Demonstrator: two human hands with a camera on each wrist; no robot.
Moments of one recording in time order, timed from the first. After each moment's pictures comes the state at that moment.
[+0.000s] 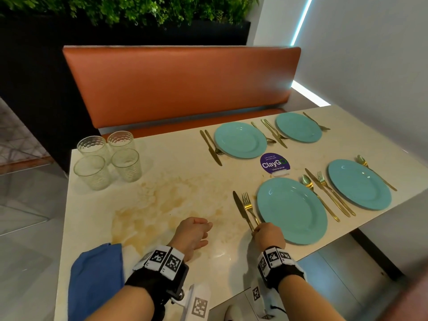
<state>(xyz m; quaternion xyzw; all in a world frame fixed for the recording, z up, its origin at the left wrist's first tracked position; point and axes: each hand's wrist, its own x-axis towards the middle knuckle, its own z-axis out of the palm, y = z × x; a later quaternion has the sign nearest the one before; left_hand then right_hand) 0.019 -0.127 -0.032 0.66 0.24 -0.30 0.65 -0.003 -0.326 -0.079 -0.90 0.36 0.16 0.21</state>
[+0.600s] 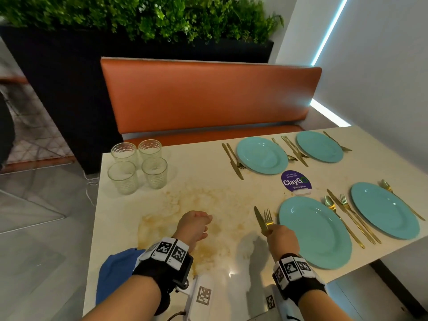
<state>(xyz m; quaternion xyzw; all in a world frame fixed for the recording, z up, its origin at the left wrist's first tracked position) 0.060 -0.075 -0.025 0.66 0.24 -0.24 0.66 0.018 -0.290 -0.035 -0.94 0.28 0.10 0.18</state>
